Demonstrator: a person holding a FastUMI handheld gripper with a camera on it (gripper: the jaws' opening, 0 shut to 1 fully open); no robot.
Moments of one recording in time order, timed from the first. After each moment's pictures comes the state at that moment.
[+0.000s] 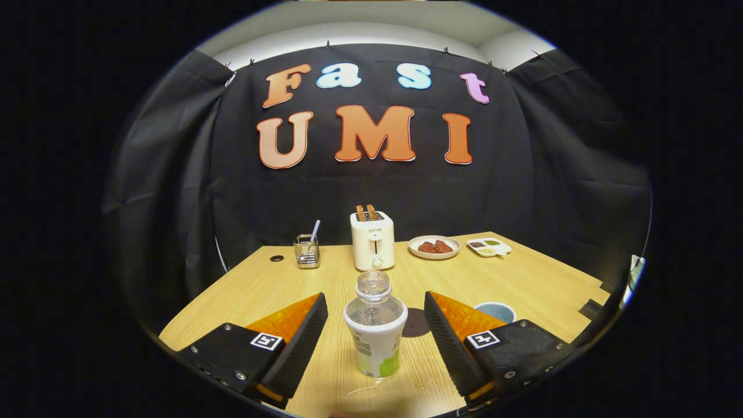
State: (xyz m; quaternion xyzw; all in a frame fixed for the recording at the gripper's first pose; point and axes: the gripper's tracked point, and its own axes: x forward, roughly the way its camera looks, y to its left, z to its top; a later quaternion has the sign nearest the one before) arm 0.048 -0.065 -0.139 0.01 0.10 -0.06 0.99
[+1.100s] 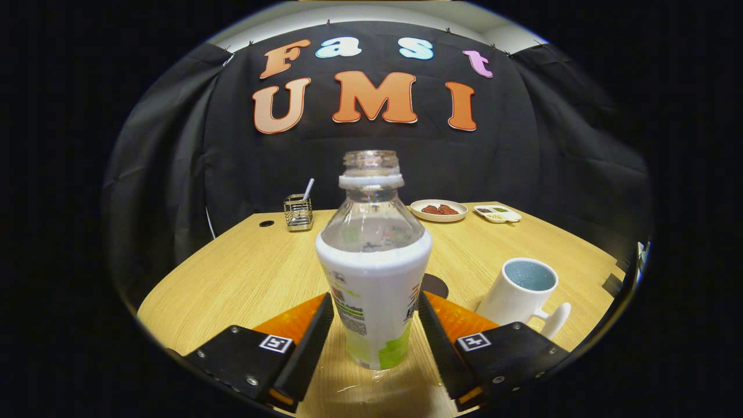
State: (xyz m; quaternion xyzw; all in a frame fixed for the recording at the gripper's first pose) arm 0.071 -0.062 -0.236 0.00 0.17 -0.05 0.98
